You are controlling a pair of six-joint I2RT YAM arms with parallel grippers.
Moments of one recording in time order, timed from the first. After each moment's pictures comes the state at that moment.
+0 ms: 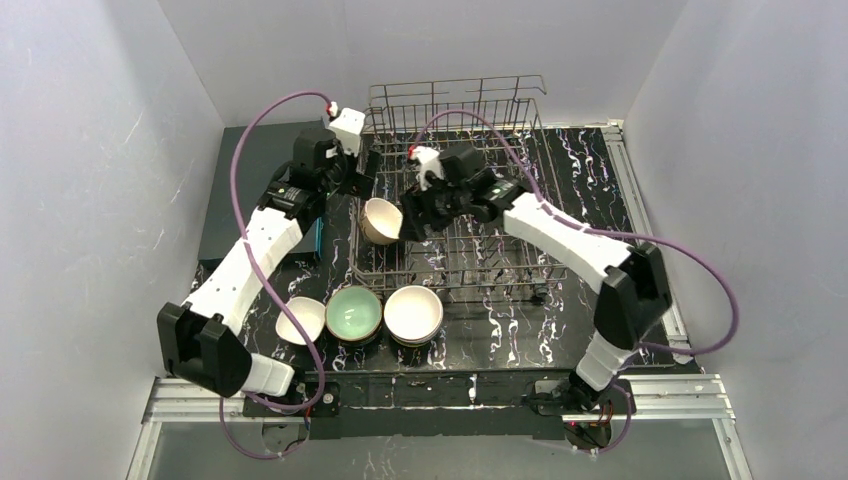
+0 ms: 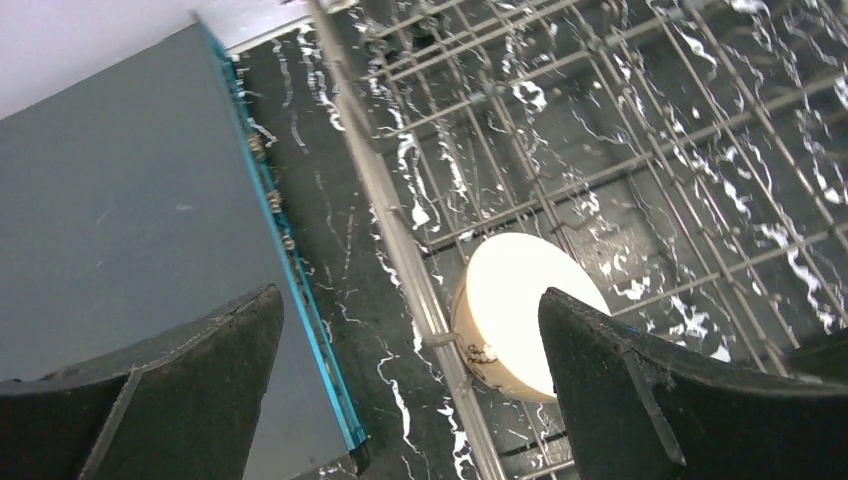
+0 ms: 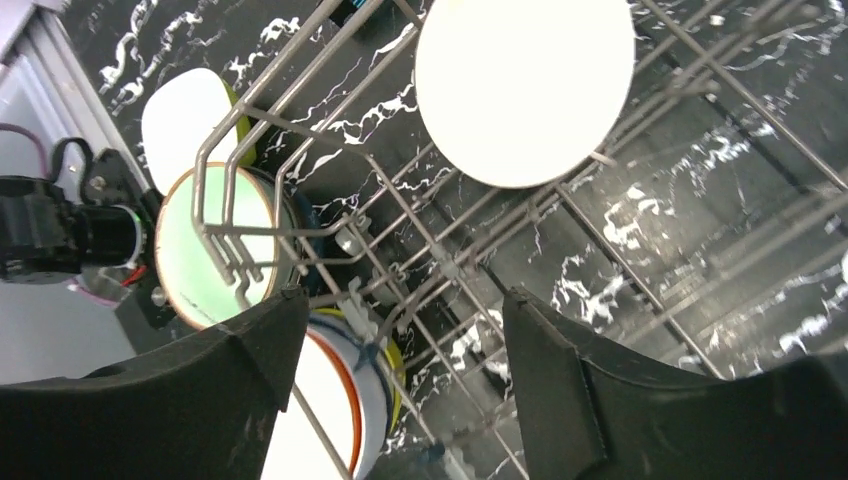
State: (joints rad) left arm -0.38 1.41 1.31 -0.40 -0.07 0.15; right arm 0.73 1.65 1.46 -0.48 -0.41 0.16
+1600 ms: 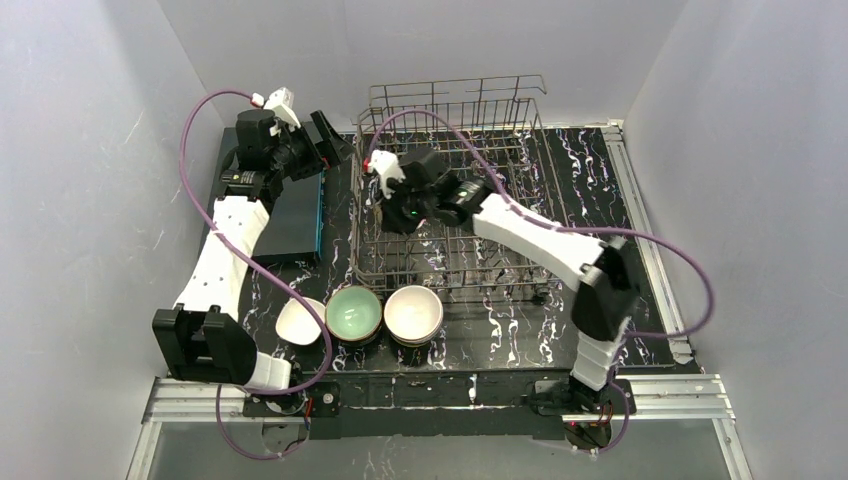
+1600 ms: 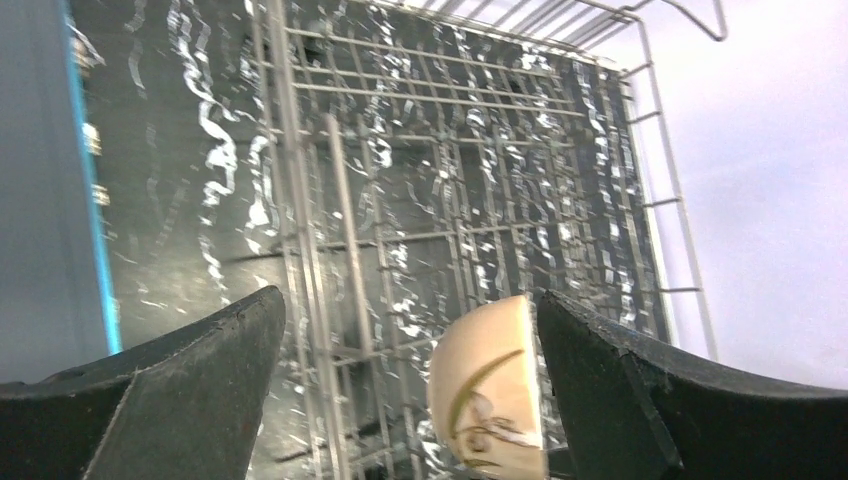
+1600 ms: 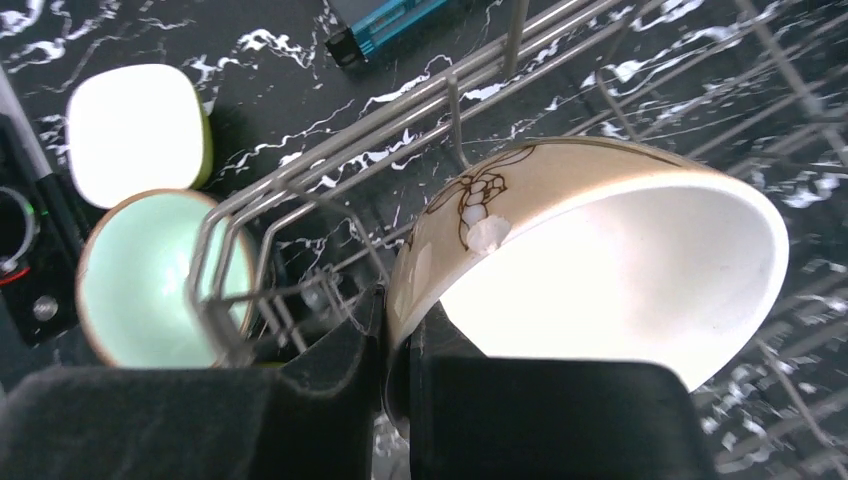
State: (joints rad) left arm -0.08 1.42 1.41 -0.43 0.32 -0.44; right arm 0.90 1.88 1.71 -0.51 -0.24 -0.06
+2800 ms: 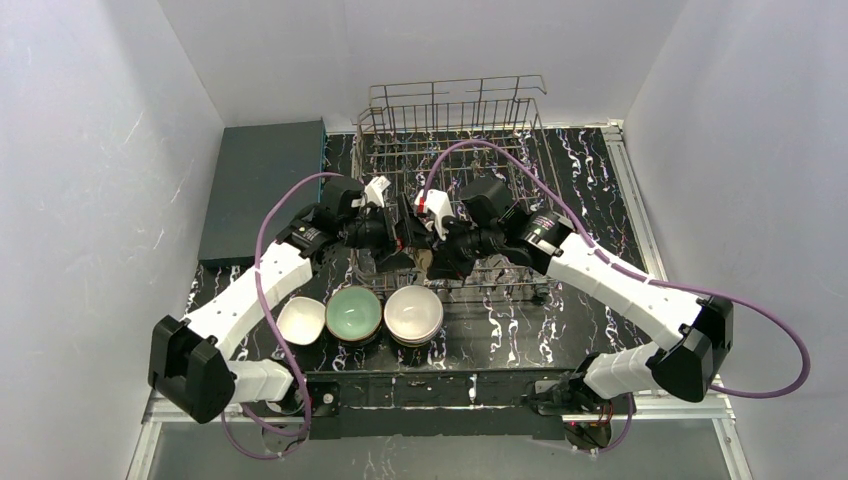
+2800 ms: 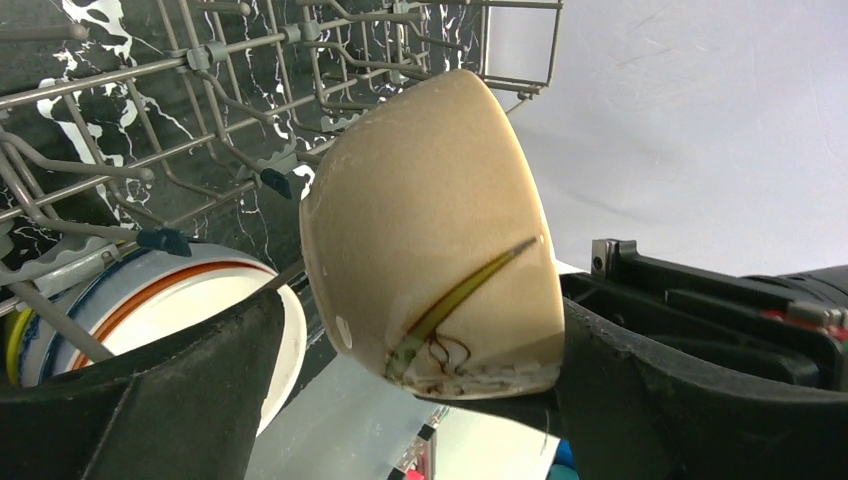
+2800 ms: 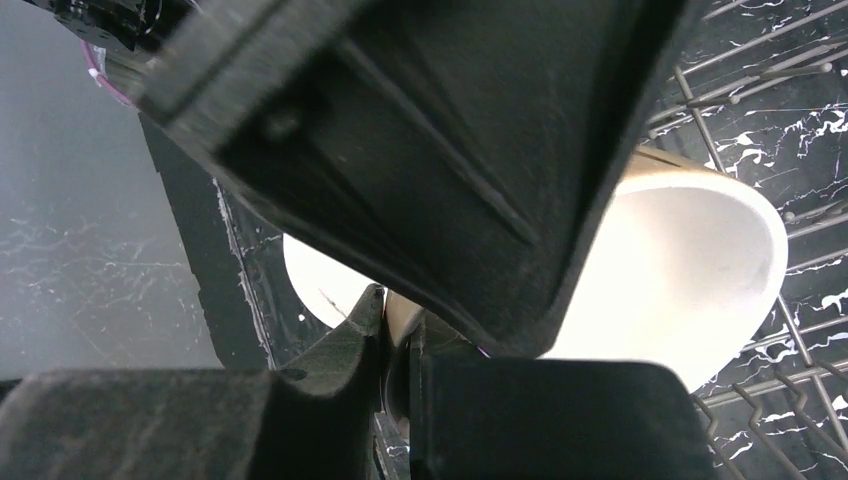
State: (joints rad) left arm -0.54 1.25 1.03 -0.42 0.60 -0.95; right arm 0.90 1.35 1.29 -0.67 -0.43 -0.07
